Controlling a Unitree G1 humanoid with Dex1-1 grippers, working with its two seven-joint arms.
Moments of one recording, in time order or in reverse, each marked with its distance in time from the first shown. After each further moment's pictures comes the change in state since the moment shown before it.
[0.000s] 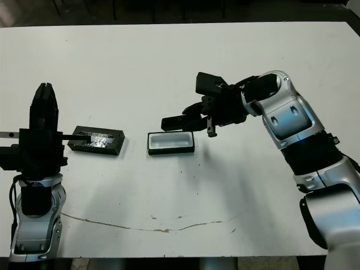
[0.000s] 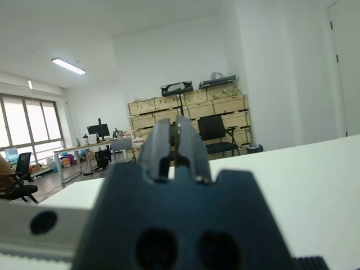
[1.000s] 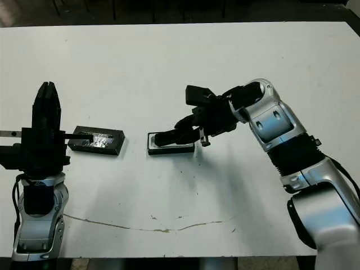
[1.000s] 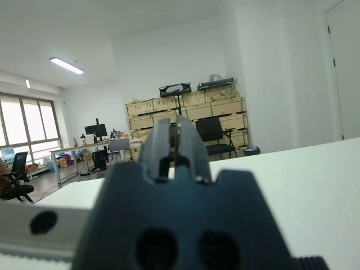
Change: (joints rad) left arm -0.006 -0.007 -0.012 -0.004 0.002 0.003 0.007; right arm 0.000 0.070 0.040 0.060 -0.041 0.000 0.075
